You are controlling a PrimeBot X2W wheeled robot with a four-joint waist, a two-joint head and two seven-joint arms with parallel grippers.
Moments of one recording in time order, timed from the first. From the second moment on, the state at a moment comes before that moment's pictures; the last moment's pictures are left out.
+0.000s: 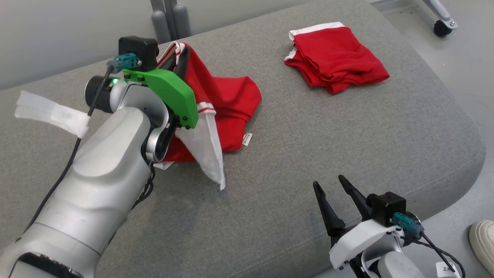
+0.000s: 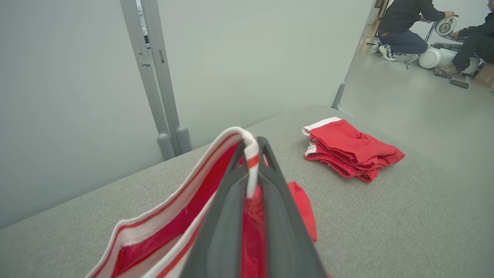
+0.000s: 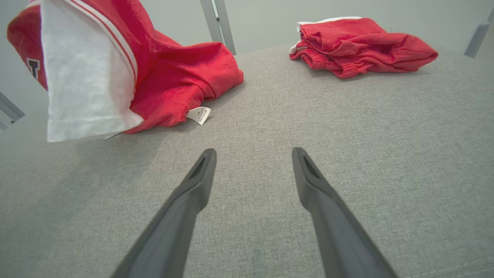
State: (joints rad) left arm -0.95 0.23 -0.81 0.67 -0.83 0.07 0.00; right arm -0.12 -0.05 0.24 0.28 0.25 0.13 -0.17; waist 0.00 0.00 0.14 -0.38
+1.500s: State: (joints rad) left arm -0.73 0.40 -0.68 0.78 -0.97 0.11 -0.09; right arm -0.10 -0.05 0.22 0.22 0.18 0.13 -0.11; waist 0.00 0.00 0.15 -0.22
